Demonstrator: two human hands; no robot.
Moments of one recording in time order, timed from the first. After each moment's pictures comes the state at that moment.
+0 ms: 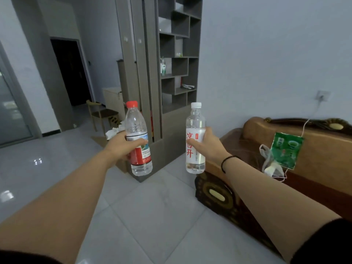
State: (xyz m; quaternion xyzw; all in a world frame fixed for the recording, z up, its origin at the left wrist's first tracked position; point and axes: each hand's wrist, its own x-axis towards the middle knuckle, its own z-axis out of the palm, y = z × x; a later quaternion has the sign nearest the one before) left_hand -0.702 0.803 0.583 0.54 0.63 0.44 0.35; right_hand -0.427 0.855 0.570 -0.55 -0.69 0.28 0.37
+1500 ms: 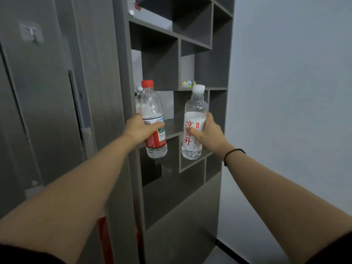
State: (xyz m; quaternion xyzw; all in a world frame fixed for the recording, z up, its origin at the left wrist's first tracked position) left_hand -0.768 2.031 0.709 0.59 0.60 0.50 0.18; right_hand -0.553 2.086 0.682 -0.44 -0.72 0.22 0.48
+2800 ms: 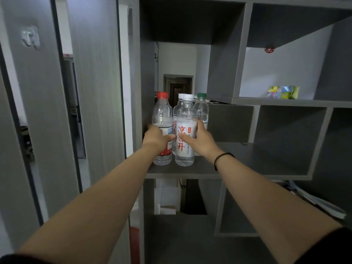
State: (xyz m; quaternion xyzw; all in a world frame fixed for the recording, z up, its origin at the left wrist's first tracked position) left_hand -0.771 2.231 0.716 0.23 0.82 0.53 0.01; right_hand -0.709 2.371 0.695 -0.13 -0.83 0.42 0.33
